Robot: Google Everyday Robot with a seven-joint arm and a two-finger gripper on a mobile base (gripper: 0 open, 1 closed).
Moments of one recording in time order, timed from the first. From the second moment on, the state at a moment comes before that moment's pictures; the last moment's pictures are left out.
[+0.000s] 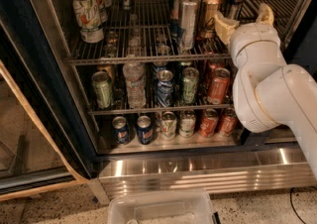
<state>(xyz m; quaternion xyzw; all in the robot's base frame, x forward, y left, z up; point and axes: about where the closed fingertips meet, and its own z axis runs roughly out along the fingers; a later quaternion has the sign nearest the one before) 0.627 -0.217 1.005 -0.04 0.65 -0.09 0.75</state>
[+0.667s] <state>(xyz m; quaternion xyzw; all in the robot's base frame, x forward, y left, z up) 0.636 -0.208 1.006 -0.05 0.65 -0.08 0.75</state>
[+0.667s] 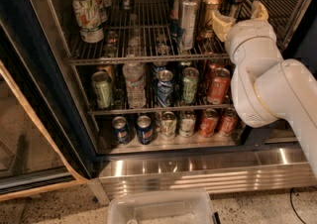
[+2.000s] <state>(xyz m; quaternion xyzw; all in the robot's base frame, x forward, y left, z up) 0.652 -0.181 0.986 -0.09 0.68 -0.02 0.73</state>
